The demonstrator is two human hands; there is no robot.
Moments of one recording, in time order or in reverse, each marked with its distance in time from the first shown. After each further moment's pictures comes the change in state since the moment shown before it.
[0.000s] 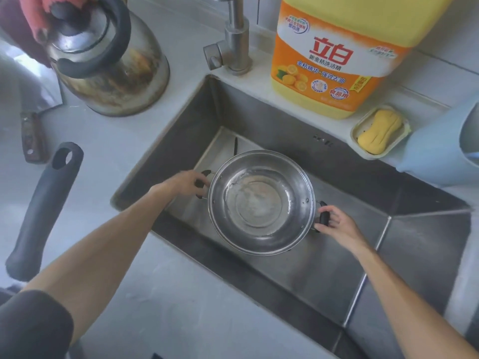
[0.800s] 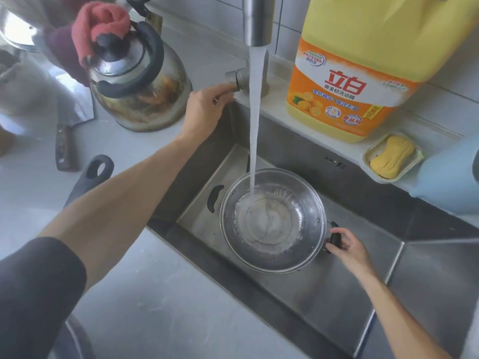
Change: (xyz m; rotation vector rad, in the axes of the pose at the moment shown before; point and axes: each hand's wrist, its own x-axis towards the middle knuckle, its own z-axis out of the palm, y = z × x) left_hand 0.005 0.076 -0.126 -0.318 1.071 0.378; right_hand -0.002 0.006 0.012 0.054 0.110 0.076
